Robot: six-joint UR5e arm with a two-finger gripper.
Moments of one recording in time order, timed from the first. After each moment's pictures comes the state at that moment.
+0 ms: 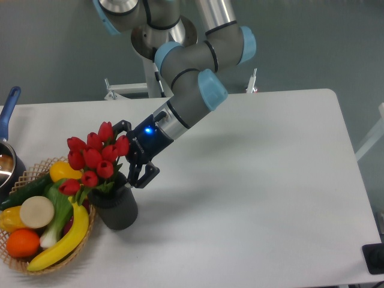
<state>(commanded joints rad) 2.45 -1.83 -1.98 -0.79 0.44 1.36</state>
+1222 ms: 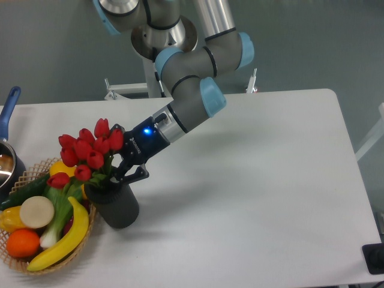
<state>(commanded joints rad) 2.47 -1.84 -2.00 -0.79 0.34 1.41</state>
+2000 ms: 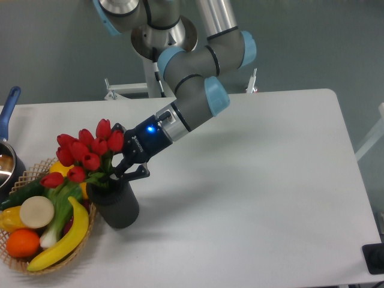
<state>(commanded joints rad) 2.48 -1.84 -1.99 -0.79 0.26 1.40</state>
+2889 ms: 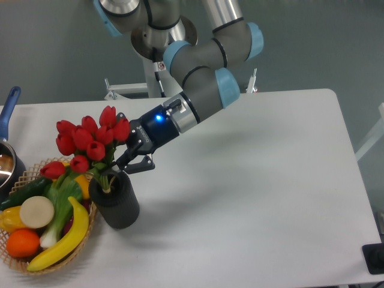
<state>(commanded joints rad) 2.52 -1.77 -1.95 -0.79 0.19 1.27</state>
